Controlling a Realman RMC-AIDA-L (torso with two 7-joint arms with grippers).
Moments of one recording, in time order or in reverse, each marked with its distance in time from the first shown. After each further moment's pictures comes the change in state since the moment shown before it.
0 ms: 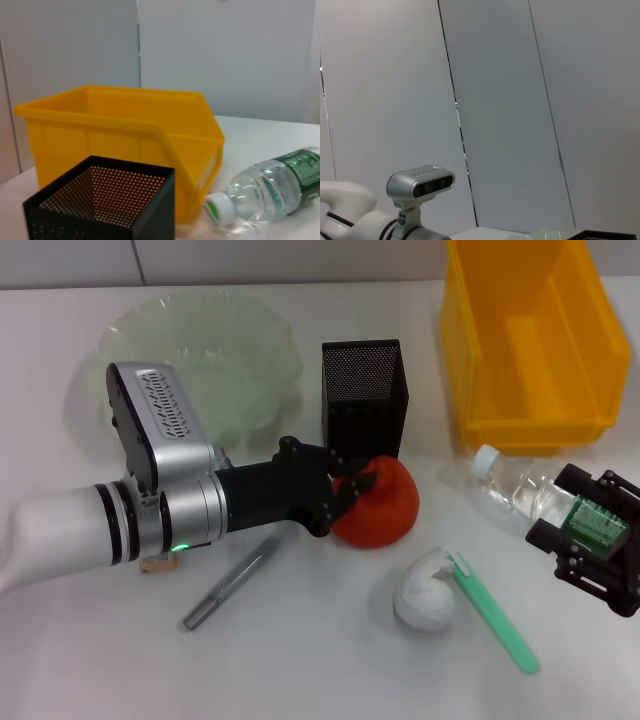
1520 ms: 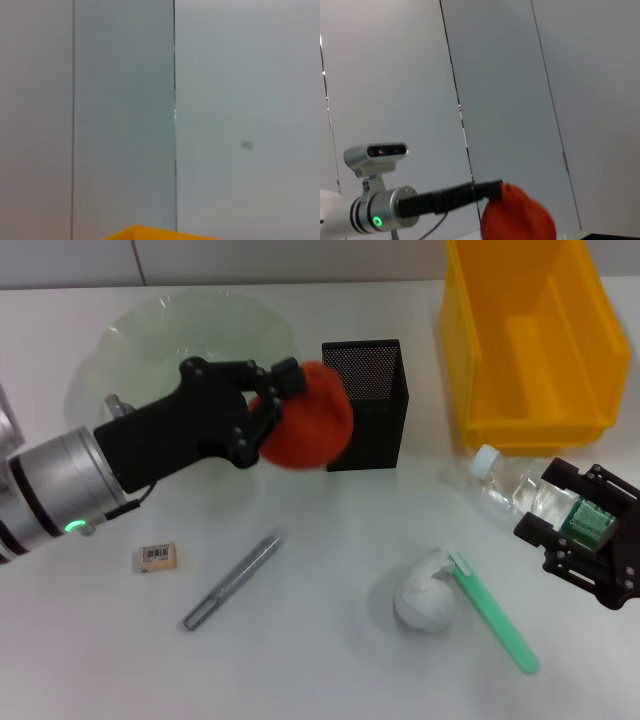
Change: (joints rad) left arm 0.213 0.015 -0.306 0.198 -0.001 0.346 -0.023; right arm 0.025 0.002 -0.003 0.022 0.000 0.013 0.000
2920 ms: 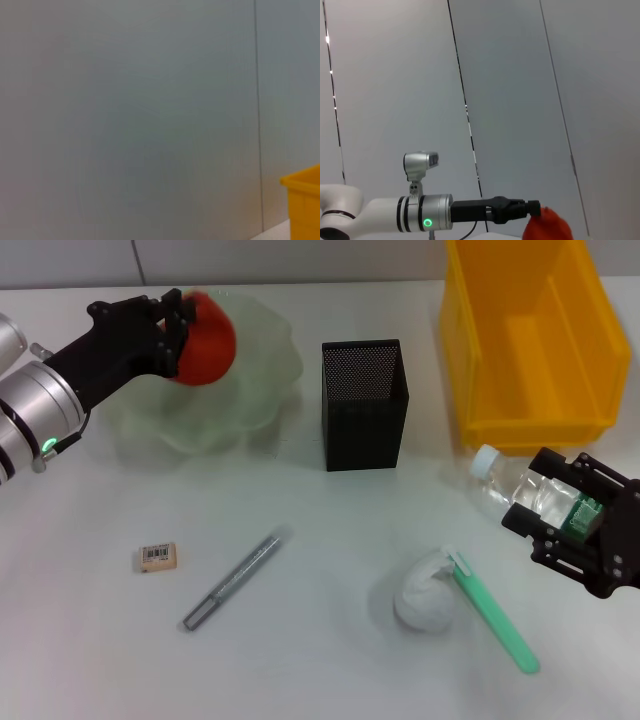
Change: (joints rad) left arm -0.145 -0.009 -0.229 -0.154 -0.002 -0.384 0.117; right arm 0.030 0.001 -0.005 0.004 -0.002 0.005 -0.002
